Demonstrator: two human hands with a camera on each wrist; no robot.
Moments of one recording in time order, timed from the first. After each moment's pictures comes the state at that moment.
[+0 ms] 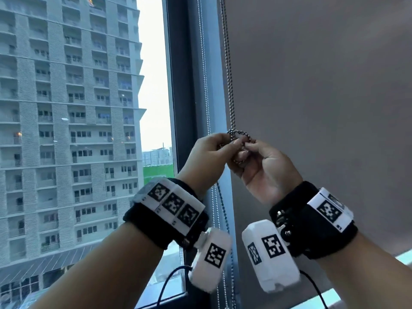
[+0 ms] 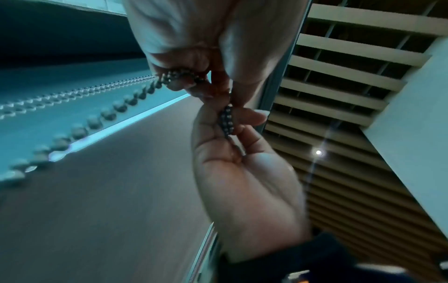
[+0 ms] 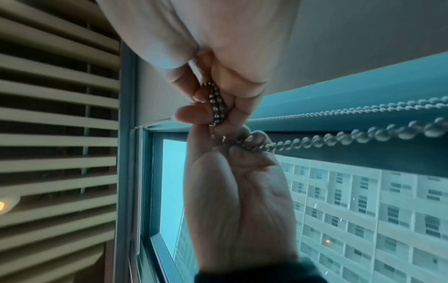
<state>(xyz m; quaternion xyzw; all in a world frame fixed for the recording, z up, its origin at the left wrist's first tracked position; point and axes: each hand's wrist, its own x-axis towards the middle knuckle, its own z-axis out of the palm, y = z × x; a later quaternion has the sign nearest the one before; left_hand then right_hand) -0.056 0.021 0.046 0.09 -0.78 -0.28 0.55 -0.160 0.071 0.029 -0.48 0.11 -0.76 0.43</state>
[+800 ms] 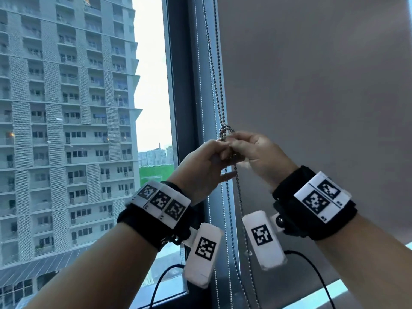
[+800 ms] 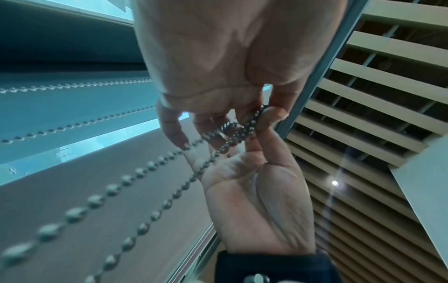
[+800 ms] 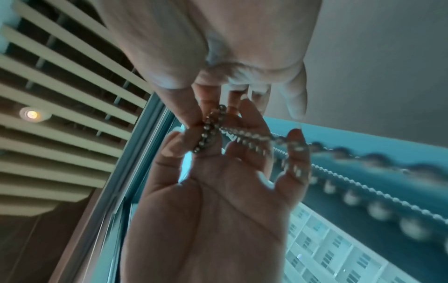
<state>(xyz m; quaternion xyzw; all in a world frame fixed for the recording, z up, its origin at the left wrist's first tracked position) -0.035 0.023 0.040 0.00 -0.73 -0.59 0.35 -0.149 0.084 0.046 -0.66 0.36 -0.64 0.15</state>
